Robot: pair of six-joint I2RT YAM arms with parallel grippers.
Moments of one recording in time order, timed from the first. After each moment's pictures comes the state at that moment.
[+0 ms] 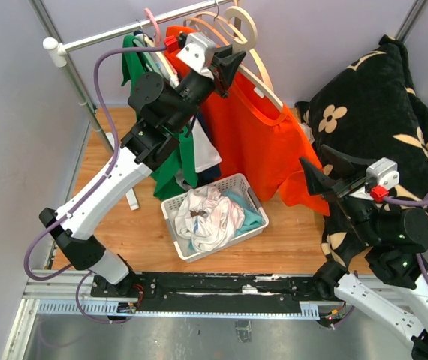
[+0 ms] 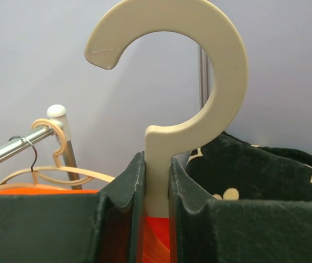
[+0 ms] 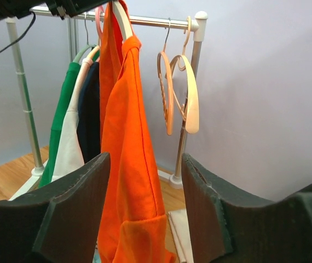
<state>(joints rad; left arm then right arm) -0.79 1.54 1.85 0.18 -0.02 0.14 0.73 0.46 0.91 -0.02 0.12 -0.17</state>
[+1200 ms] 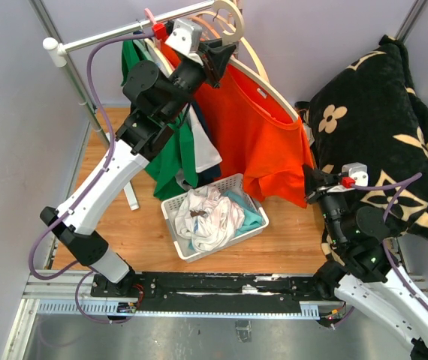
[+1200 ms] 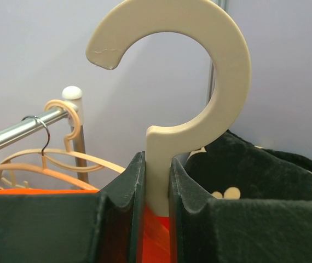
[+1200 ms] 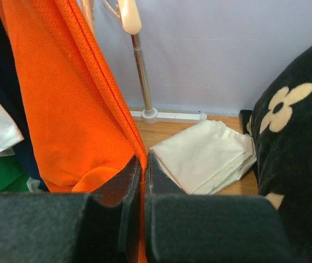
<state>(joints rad) -0.69 1.57 1.91 0.11 -0.01 0.01 0.73 0.40 0.62 0.00 0.46 0.00</state>
